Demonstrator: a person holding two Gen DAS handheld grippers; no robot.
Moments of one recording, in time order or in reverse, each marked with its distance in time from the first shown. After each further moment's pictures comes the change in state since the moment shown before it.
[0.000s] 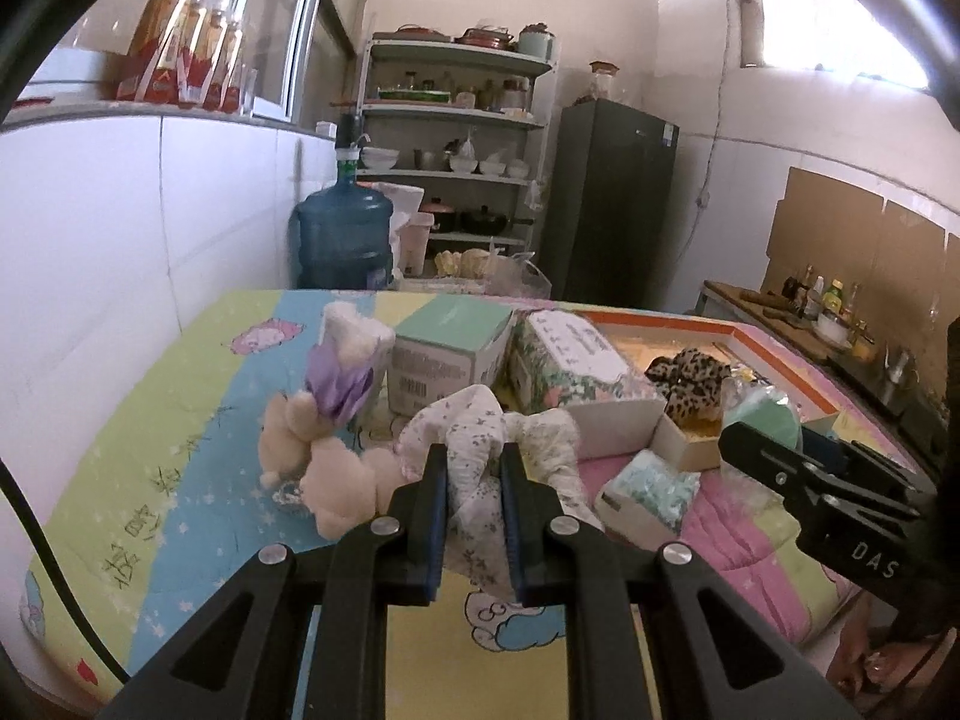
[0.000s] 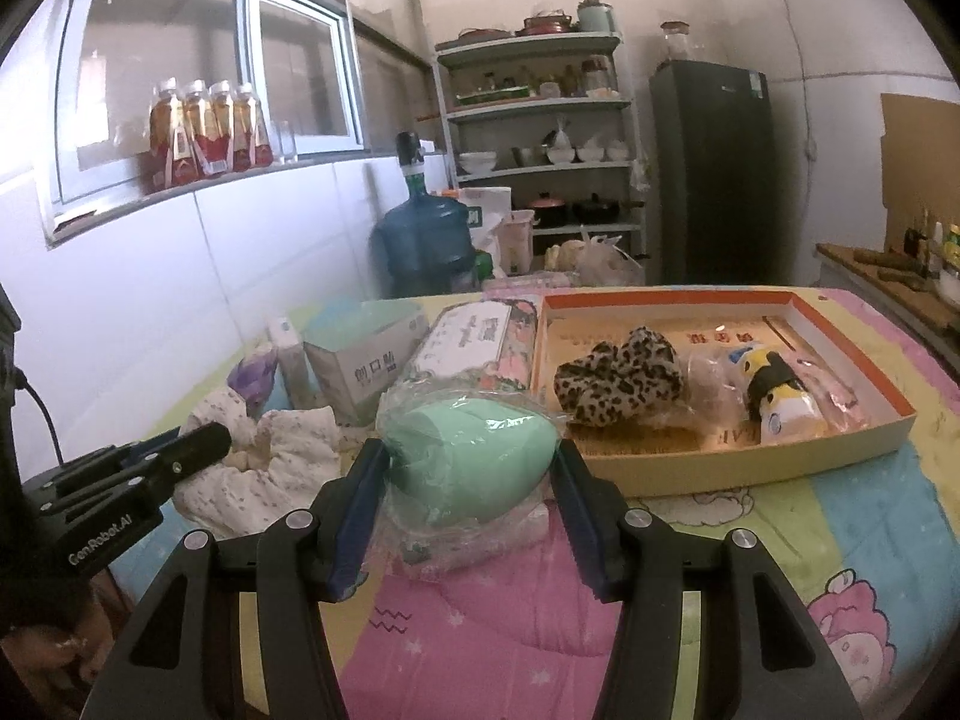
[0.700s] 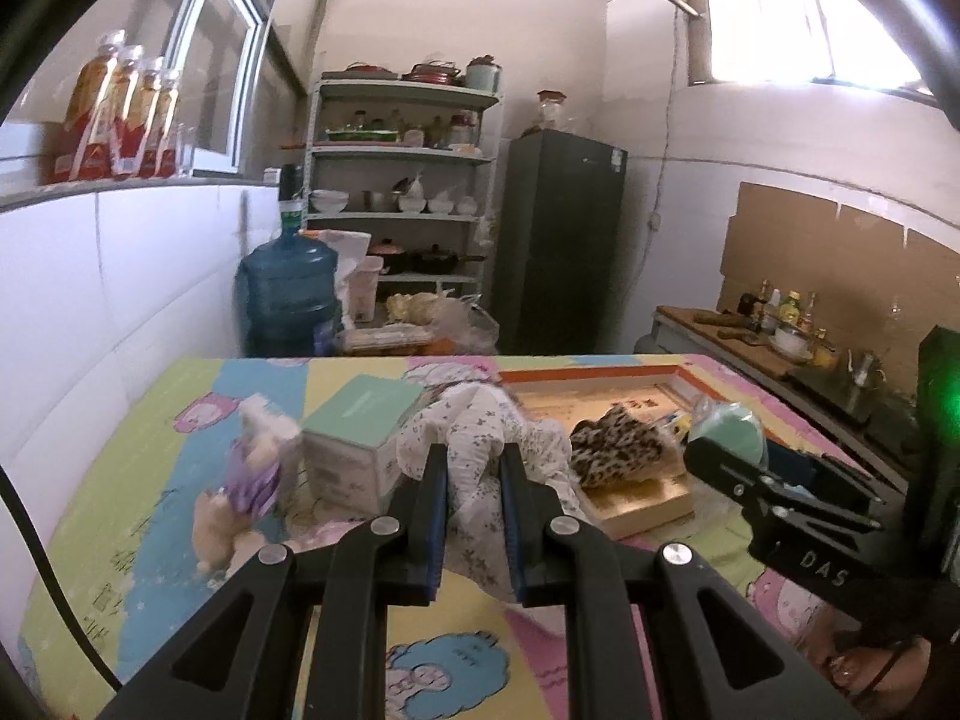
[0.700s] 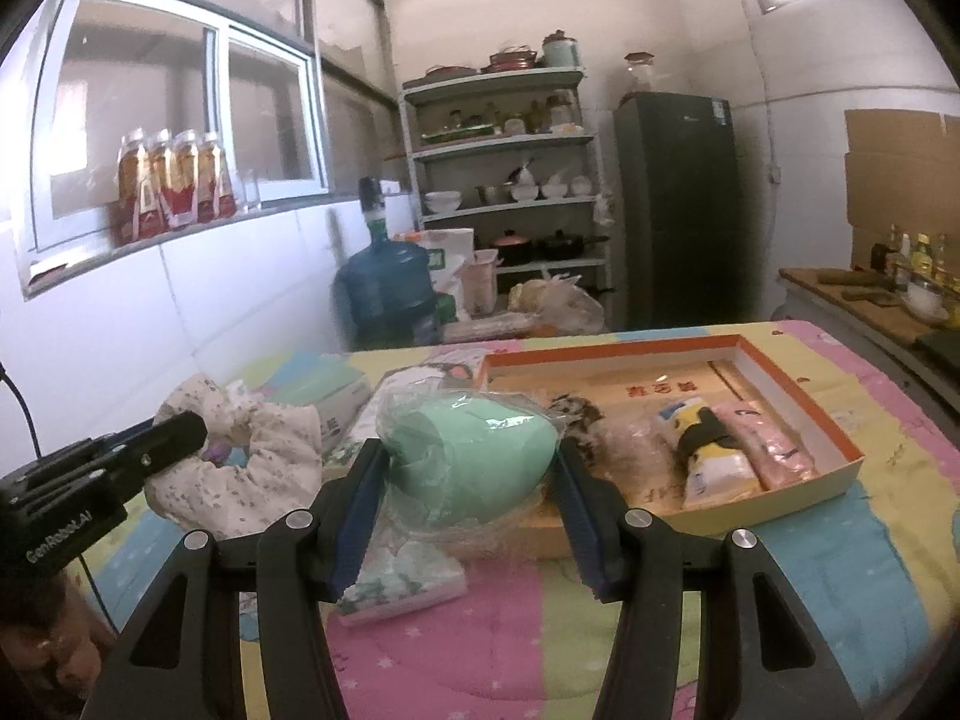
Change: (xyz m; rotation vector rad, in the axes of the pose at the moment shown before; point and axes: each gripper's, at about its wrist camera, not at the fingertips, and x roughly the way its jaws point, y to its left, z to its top) left arm -0.001 -0.046 0.039 0.063 -0.084 -0.100; right arm -0.019 -0.035 0.025 0.032 -0.089 -0.079
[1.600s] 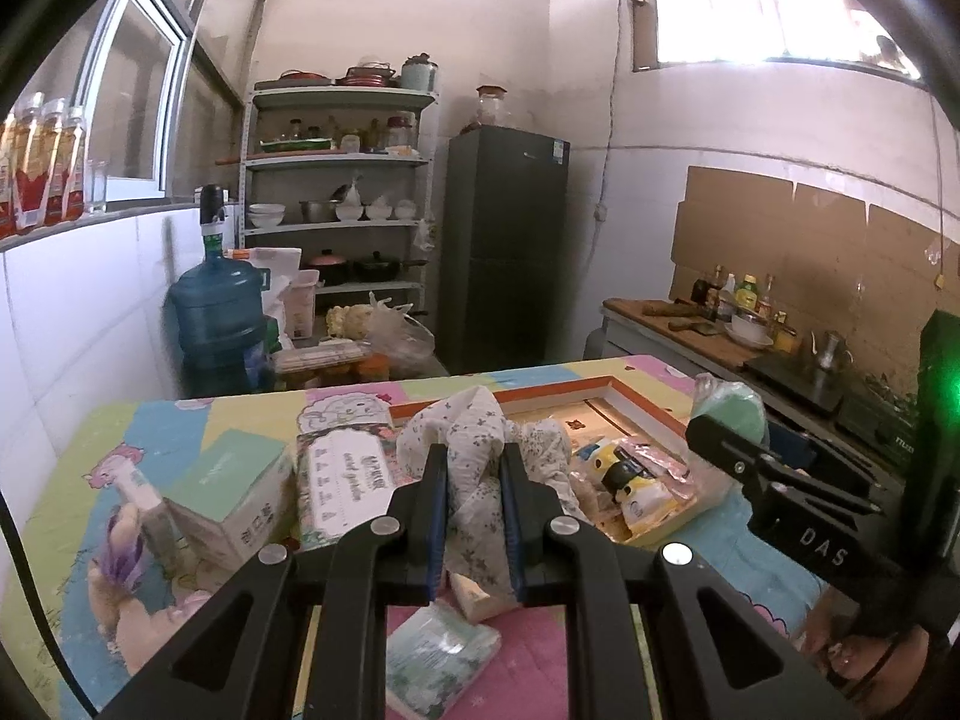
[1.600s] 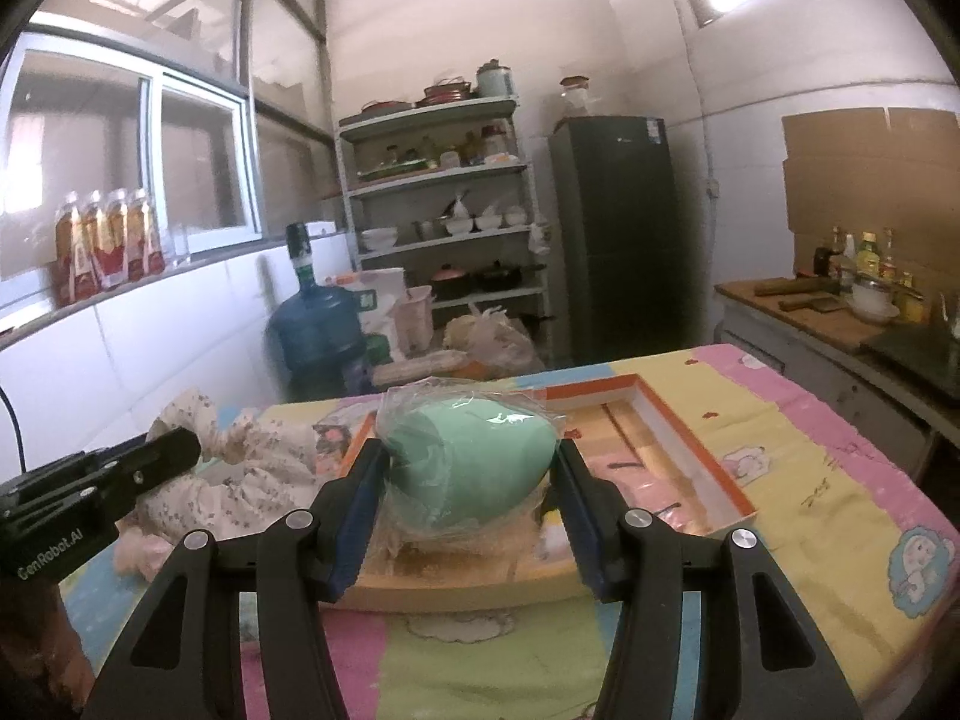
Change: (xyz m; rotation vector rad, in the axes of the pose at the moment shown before) left arm 0.053 -0.073 0.029 0.071 0.008 -0.099; right arm -0.016 -0.082 0.025 0.055 -0.077 -0.121
